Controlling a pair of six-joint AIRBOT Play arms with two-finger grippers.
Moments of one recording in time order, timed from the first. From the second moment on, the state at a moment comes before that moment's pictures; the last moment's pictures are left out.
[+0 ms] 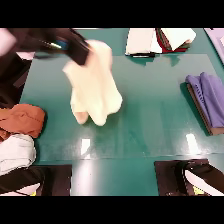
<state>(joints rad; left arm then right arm) -0.71 -1.32 1.84 1.53 -1.12 -1.35 0.17 -0.99 1.76 -1.04 0.97 1.32</state>
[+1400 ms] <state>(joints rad) -0.10 -1.46 1.60 1.33 -1.26 -1.48 0.01 -1.18 0.70 -0.98 1.16 1.33</state>
